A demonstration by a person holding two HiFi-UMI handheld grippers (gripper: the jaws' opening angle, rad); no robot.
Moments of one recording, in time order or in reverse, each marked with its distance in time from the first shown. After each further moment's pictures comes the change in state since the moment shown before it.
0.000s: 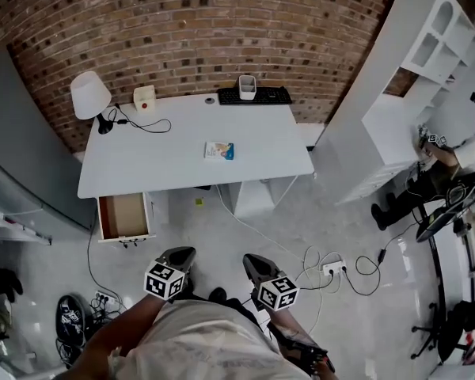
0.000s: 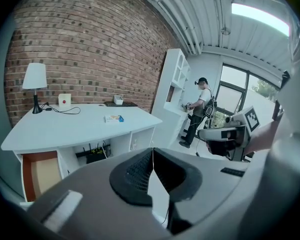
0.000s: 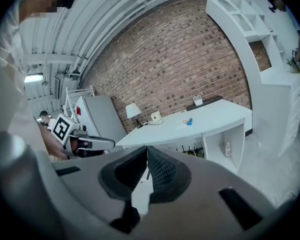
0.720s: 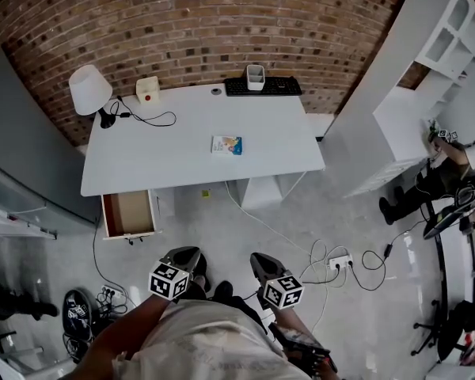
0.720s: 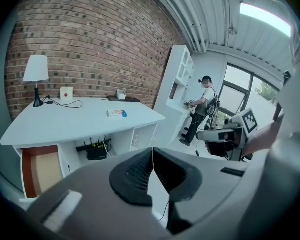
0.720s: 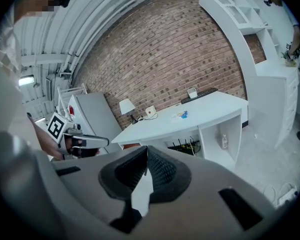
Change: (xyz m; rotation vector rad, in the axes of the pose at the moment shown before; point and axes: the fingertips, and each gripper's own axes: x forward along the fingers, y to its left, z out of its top) left arm 0.012 0.021 -0.006 -0.040 0.053 -0.003; right arm 0.022 -0.022 -0.013 0.064 0.060 -0.048
